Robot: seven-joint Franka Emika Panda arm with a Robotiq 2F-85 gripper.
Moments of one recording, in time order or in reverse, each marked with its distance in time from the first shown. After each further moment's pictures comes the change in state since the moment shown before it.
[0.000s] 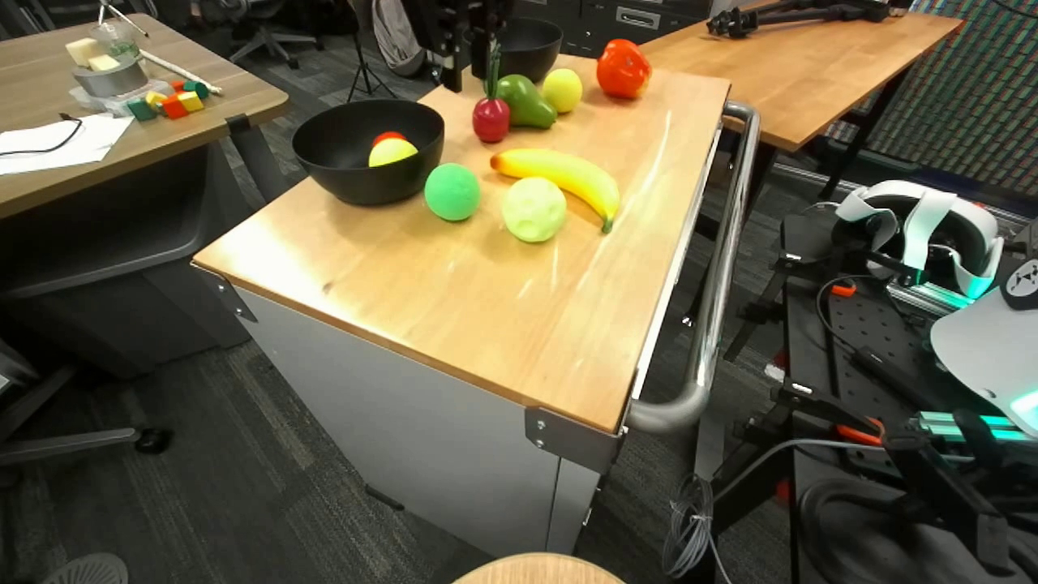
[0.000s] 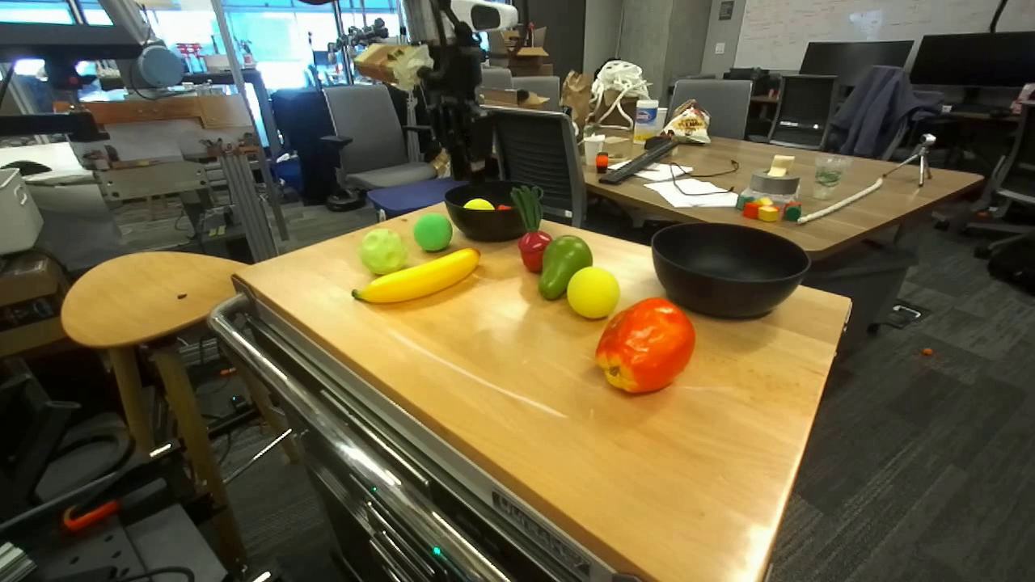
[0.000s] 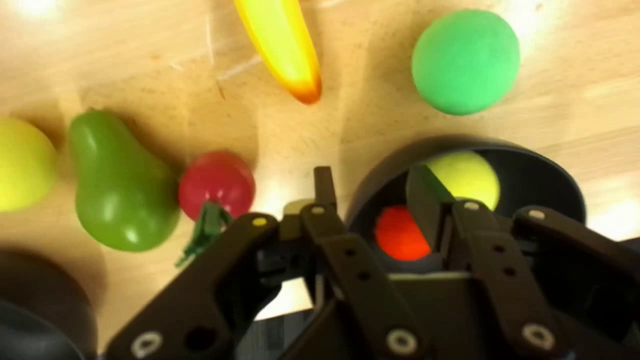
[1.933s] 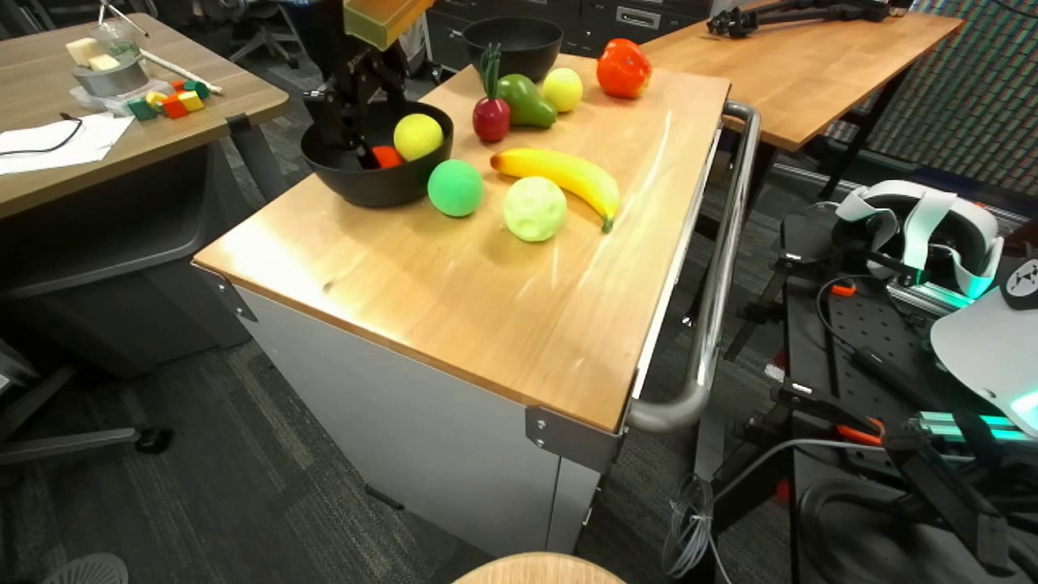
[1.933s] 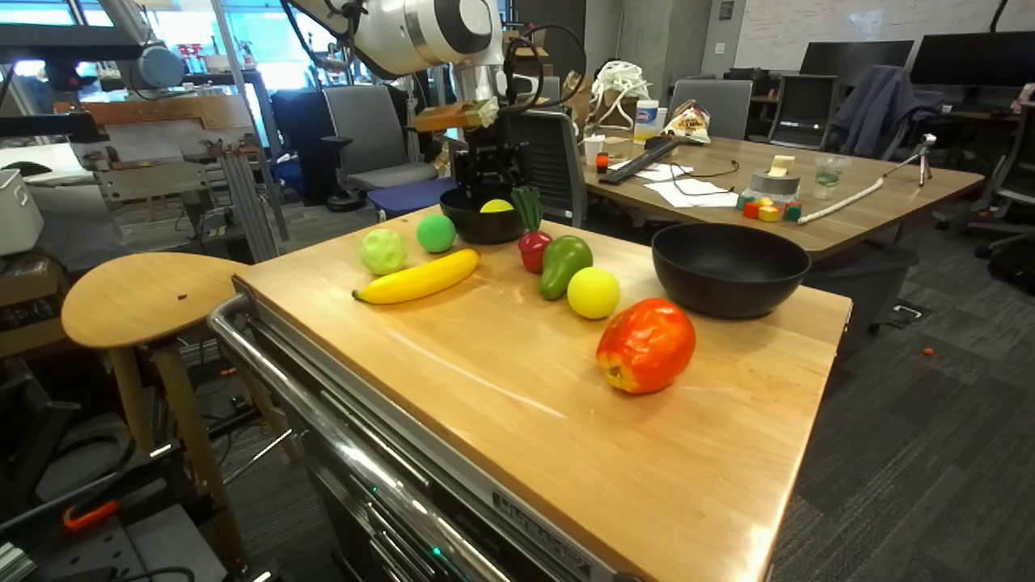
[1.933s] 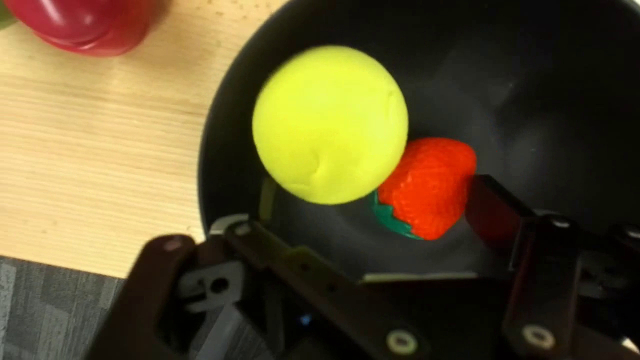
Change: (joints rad) arm 0.088 0.573 -0.013 0.727 -0.132 -0.352 -0.235
